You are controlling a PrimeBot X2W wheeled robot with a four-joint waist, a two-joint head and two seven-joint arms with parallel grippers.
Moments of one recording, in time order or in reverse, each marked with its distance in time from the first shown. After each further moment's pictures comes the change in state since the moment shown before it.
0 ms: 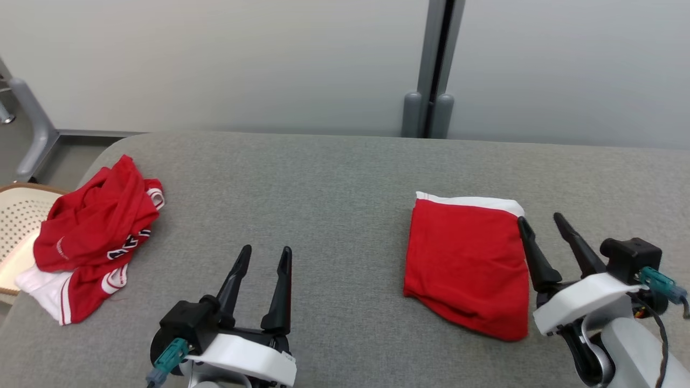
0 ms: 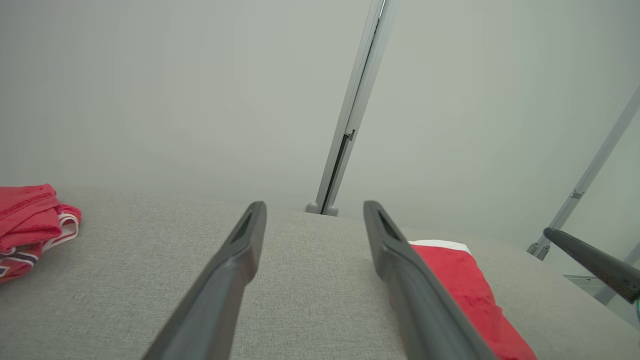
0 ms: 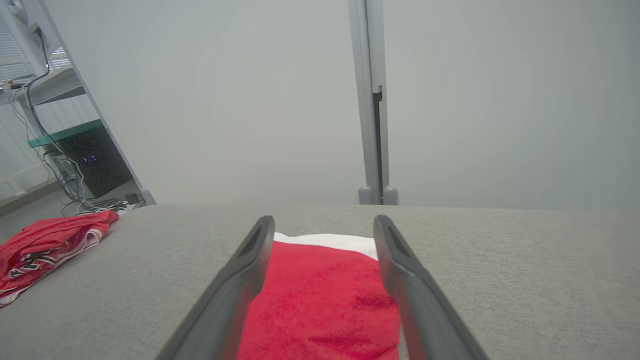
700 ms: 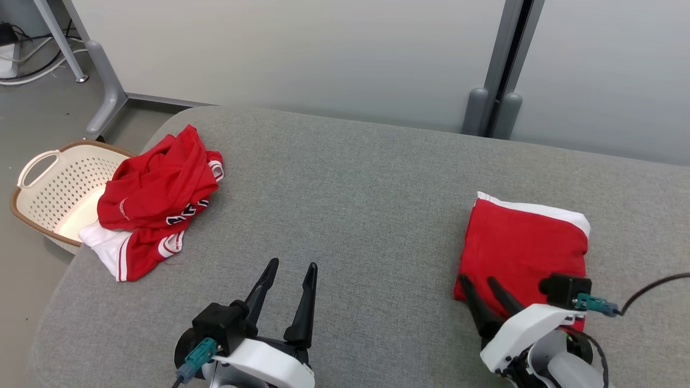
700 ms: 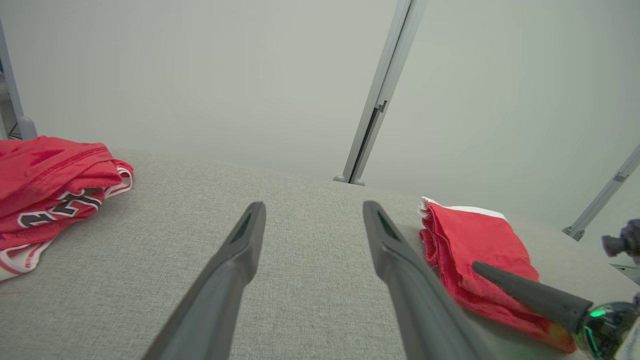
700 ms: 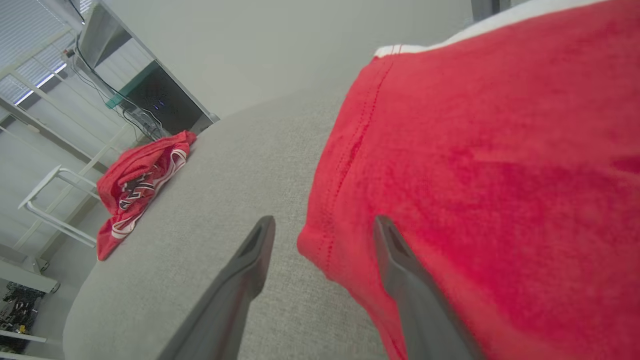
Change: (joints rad) left arm -0.026 0.000 -0.074 0.080 -0.011 -0.017 0.000; right arm 0.022 0.105 0.117 0.085 0.266 0.000 0.088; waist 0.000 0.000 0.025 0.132
